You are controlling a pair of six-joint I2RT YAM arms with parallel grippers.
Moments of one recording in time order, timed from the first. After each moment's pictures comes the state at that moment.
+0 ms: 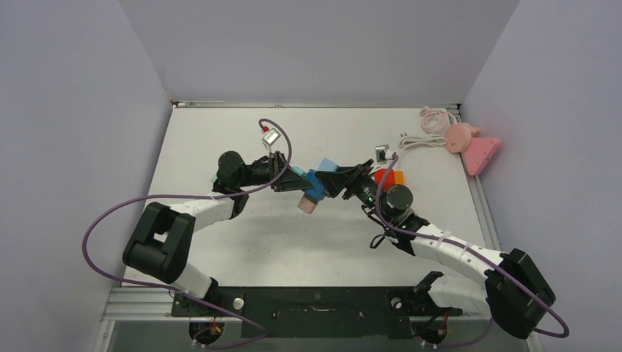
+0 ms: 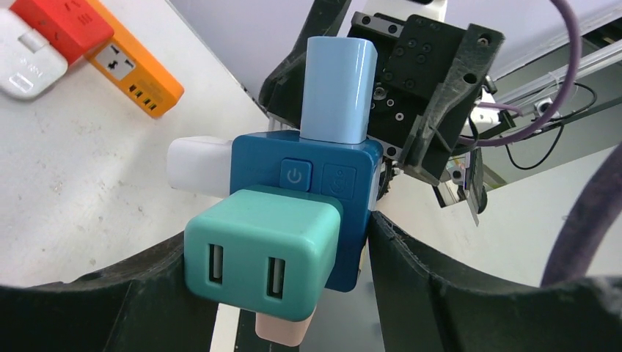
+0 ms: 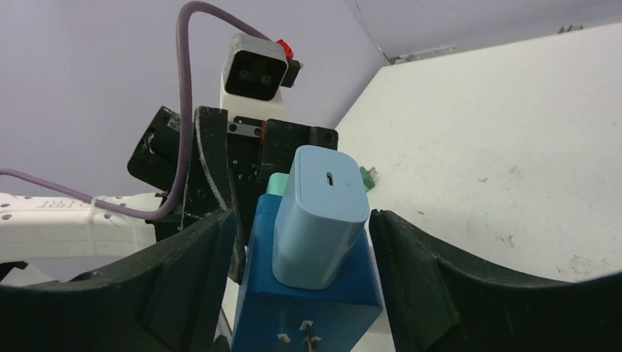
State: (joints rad) left arm -0.39 1.53 0.70 1.06 1.07 -1.22; right arm 0.71 1.12 0.50 0.82 -0.09 0.75
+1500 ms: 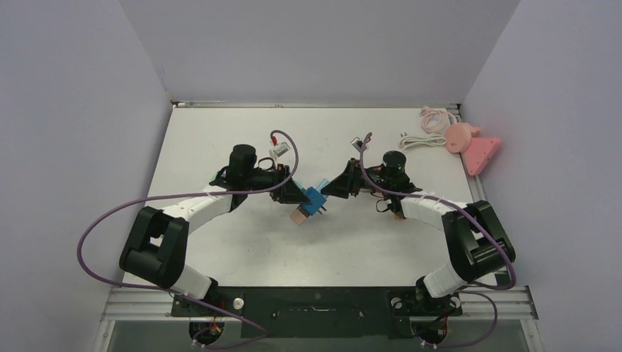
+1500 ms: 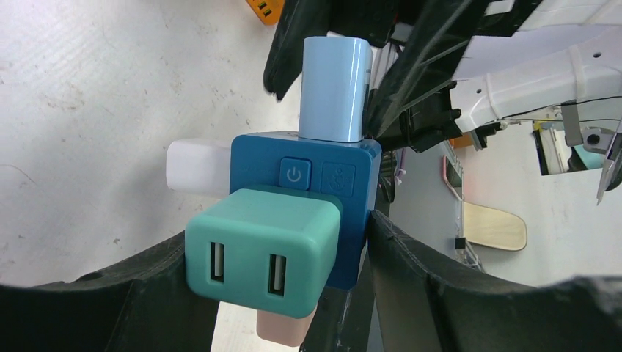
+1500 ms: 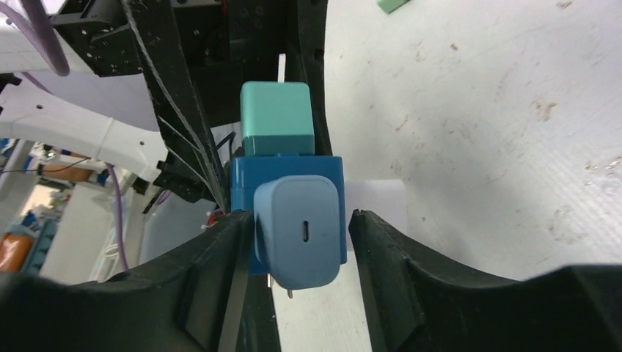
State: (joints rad) left arm -0.40 1.51 0.80 0.20 1.02 -0.52; right arm 0.38 1.51 0.68 0.64 -0.98 0.65
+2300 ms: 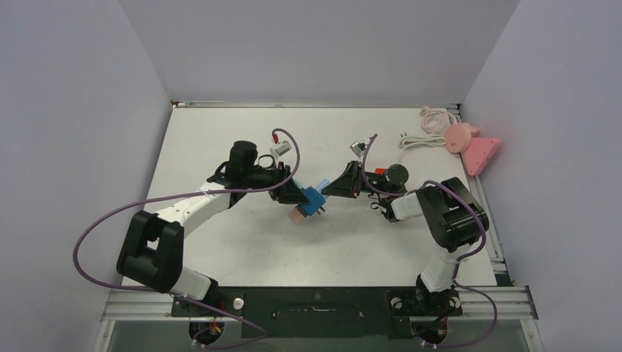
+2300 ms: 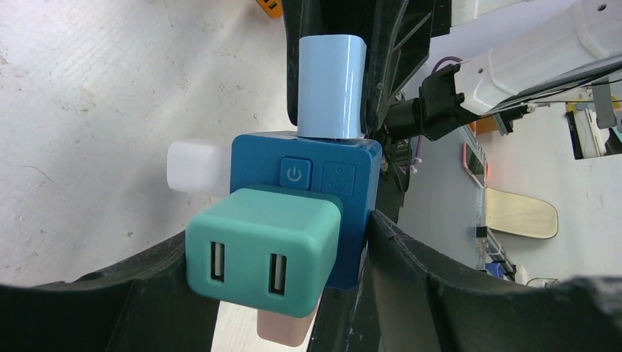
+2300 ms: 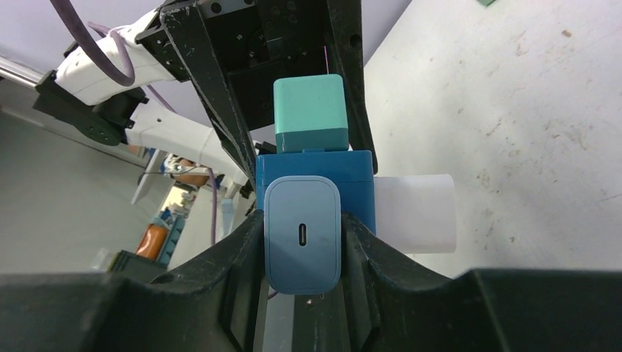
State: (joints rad) left arm -0.40 1.47 0.87 0.02 1.00 -0.38; right arm 0.37 1.82 0.62 1.46 -1.12 1.30
